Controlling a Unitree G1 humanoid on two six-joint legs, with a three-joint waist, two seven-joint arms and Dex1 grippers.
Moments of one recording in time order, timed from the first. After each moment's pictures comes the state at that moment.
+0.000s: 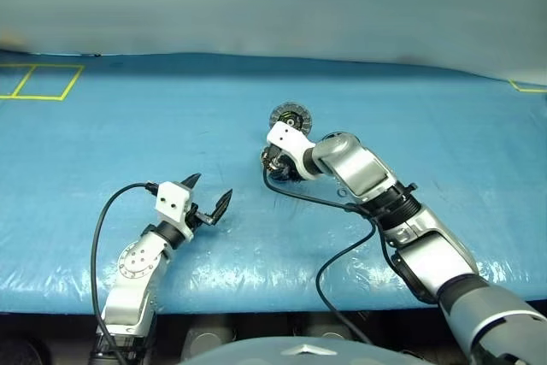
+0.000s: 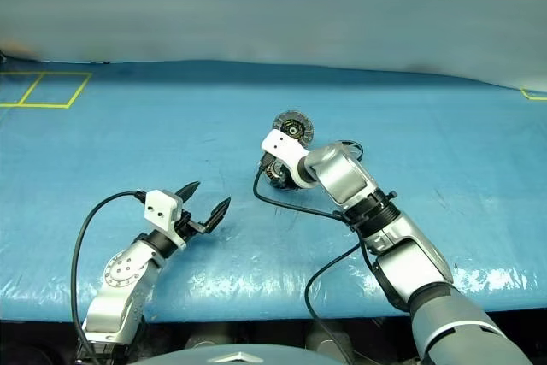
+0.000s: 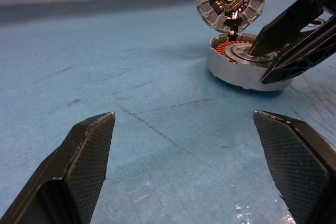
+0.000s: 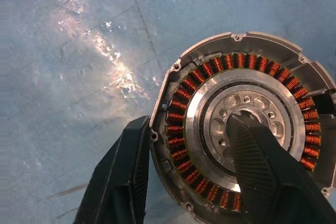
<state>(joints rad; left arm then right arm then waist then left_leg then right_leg) 0.14 0.27 -0.01 -0.16 -0.20 0.04 -0.48 -0.77 -0.33 0.51 0.11 0.01 1.02 0.76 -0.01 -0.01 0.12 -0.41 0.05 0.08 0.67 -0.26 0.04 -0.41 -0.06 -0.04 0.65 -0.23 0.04</state>
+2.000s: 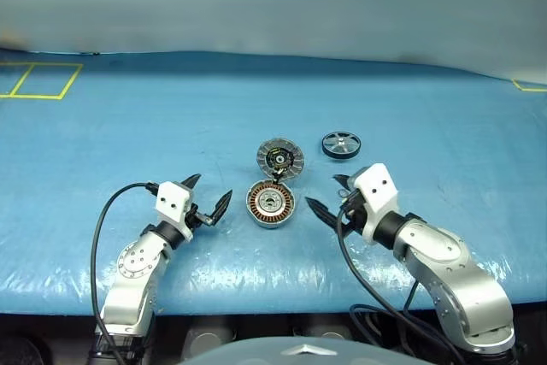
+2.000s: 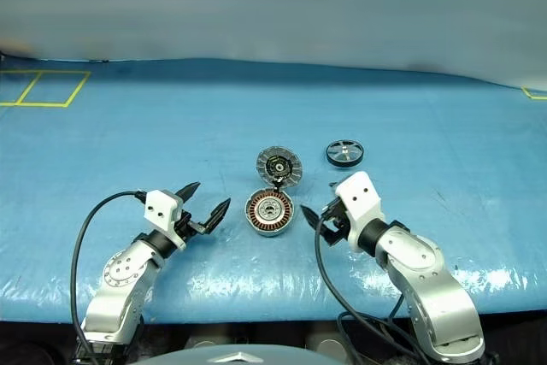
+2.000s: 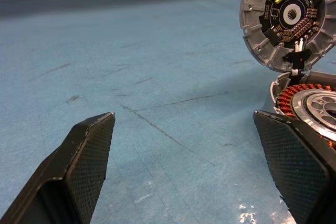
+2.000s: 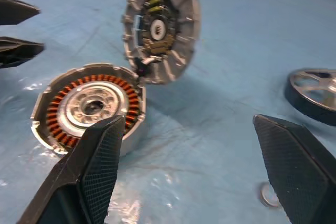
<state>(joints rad) 0.14 0.29 -0.01 -0.16 -0.20 0.05 -0.49 0.11 -0.38 -0.04 -0.72 0.25 0.83 0.45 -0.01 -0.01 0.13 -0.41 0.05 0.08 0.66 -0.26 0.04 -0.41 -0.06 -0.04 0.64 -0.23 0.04</state>
